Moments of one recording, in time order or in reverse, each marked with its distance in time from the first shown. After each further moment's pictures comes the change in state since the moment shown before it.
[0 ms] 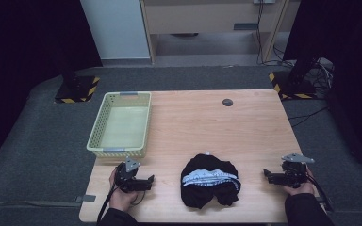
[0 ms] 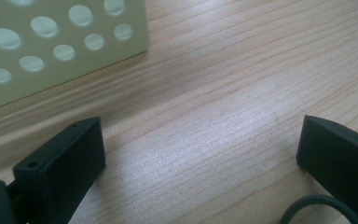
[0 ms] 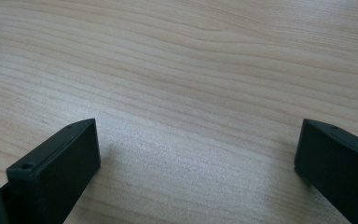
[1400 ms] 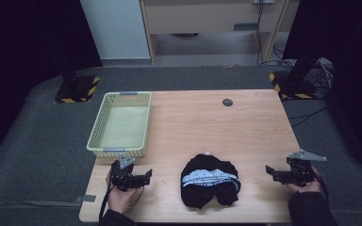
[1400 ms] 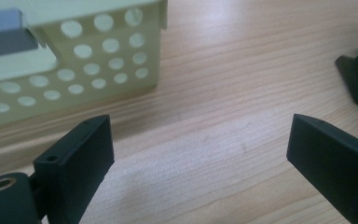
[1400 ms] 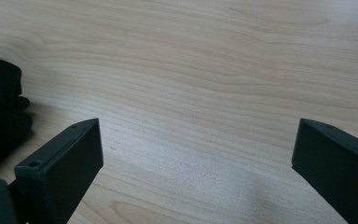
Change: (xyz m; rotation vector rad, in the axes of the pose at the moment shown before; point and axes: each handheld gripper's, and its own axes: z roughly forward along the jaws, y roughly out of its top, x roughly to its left) left arm -0.008 0.022 -0.035 -0.079 0.014 -0.111; right arm 0.001 0.020 -0.033 -0.083 0.106 0.052
